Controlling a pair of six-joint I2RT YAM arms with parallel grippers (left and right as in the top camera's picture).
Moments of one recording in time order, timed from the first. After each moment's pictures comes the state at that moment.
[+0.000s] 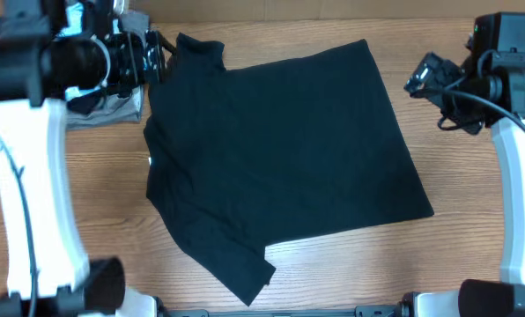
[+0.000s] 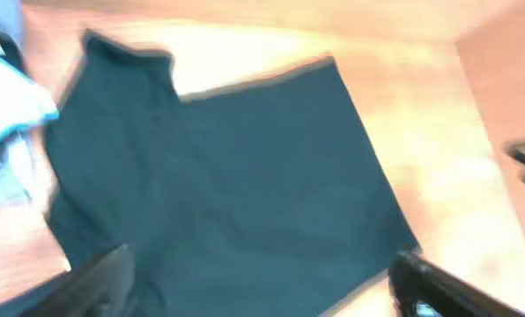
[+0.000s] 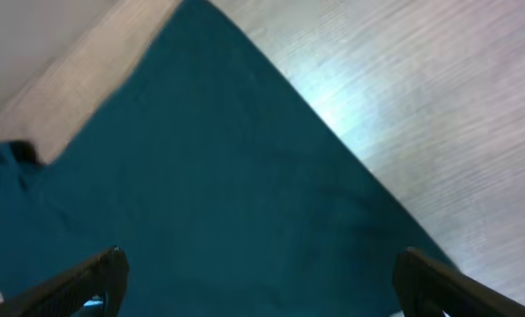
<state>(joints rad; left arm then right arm) 0.09 1.70 2.21 -1.43 0.55 -0.04 -0.06 1.58 1.75 -1.24 -0.06 0.51</state>
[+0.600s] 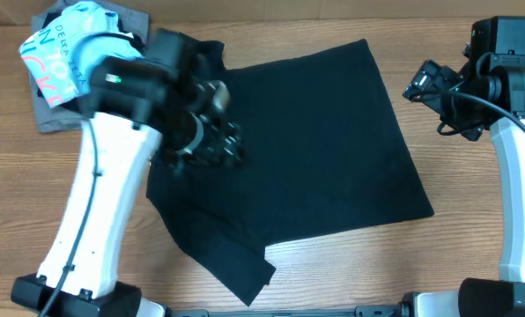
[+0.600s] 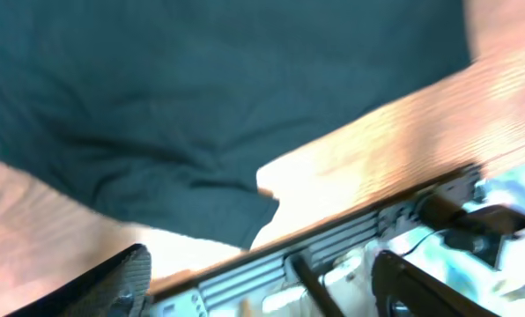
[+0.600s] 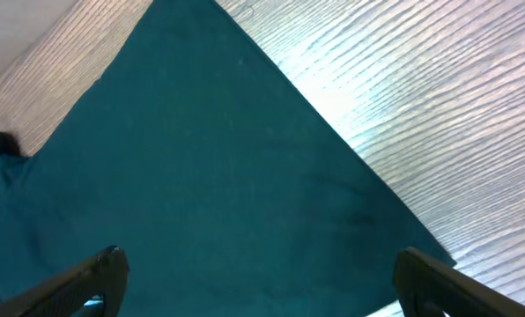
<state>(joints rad) -0.34 1.65 1.90 -1.69 0.32 -0.21 -0.06 1.58 1.74 -1.27 -0.05 0.51</state>
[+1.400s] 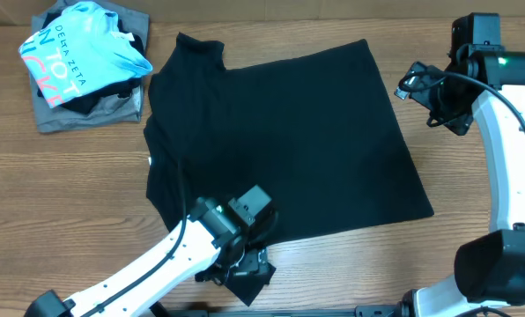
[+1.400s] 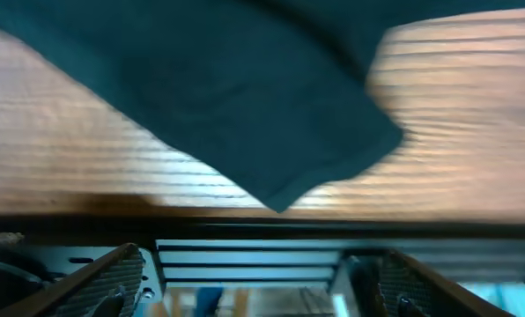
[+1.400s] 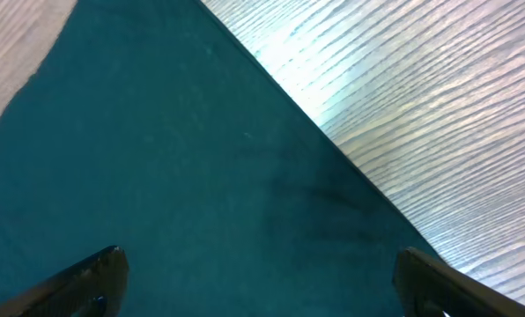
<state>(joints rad) -0.82 1.35 0.87 -1.18 0.18 -0.94 -0.07 1.74 1.73 -1.22 -0.03 0.51</state>
